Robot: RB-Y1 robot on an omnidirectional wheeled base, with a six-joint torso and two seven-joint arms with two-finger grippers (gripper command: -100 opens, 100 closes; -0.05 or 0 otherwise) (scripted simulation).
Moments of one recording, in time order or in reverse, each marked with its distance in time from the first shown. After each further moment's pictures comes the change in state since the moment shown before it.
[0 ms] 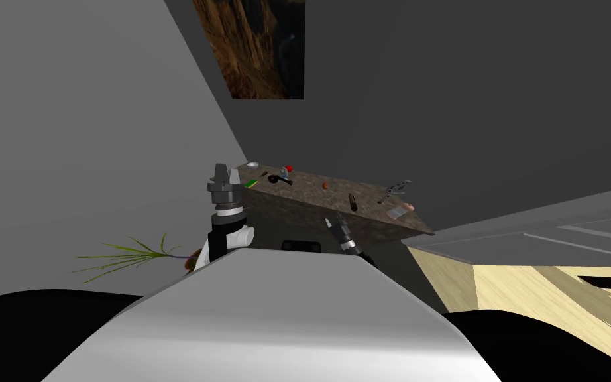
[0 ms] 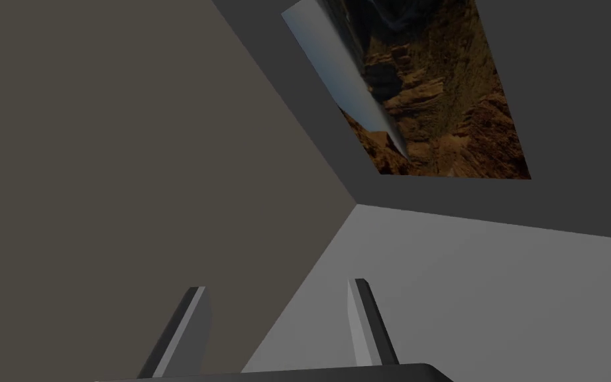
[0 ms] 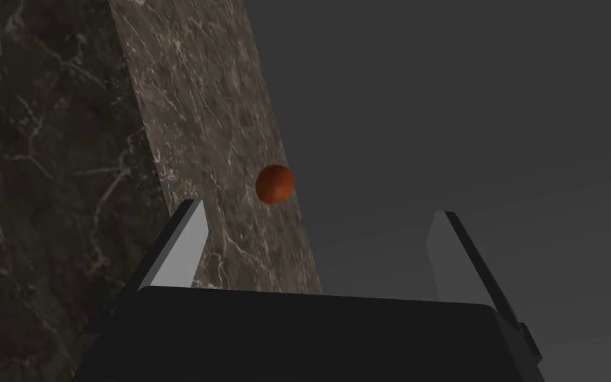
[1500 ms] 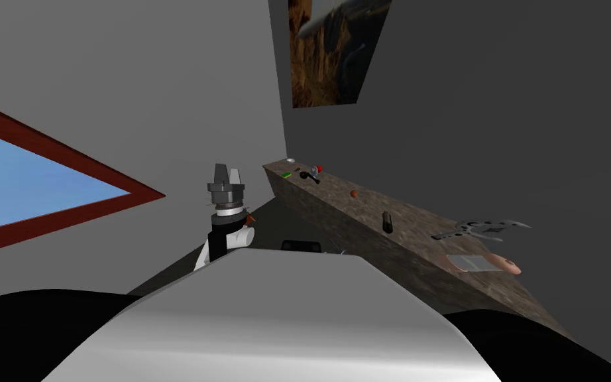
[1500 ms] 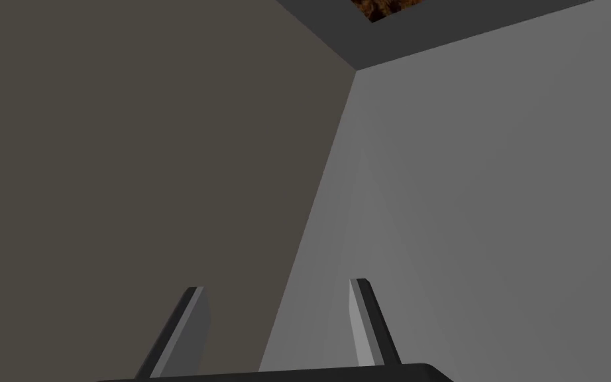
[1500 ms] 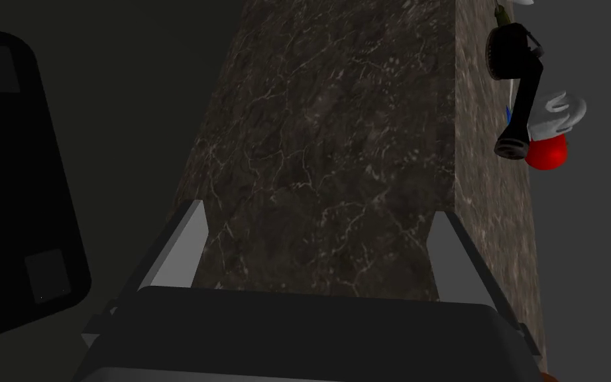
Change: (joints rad) left arm 0.000 0.000 0.000 0.000 0.000 0.000 0.000; right arm 0.126 -0.416 0.210 0.030 -0.193 0.018 -0.058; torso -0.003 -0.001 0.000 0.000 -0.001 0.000
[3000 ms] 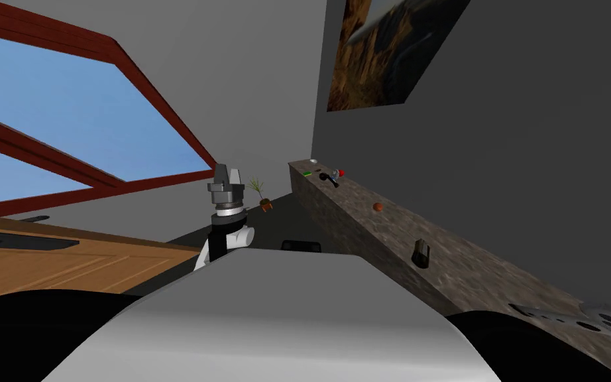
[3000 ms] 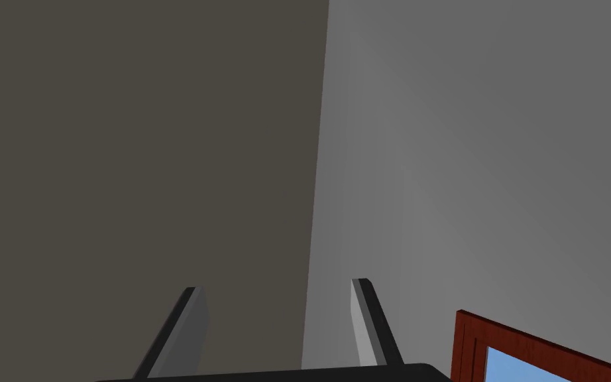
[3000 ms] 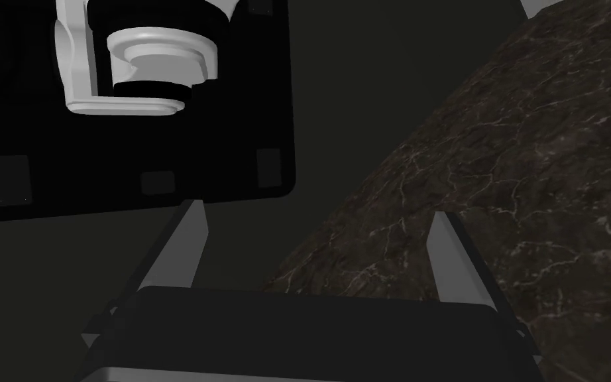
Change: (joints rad) left arm 0.000 0.000 0.000 0.000 0.000 0.000 0.000; right arm 0.113 -0.414 0.119 0.054 -0.155 -0.003 -0.066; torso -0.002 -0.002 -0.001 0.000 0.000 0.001
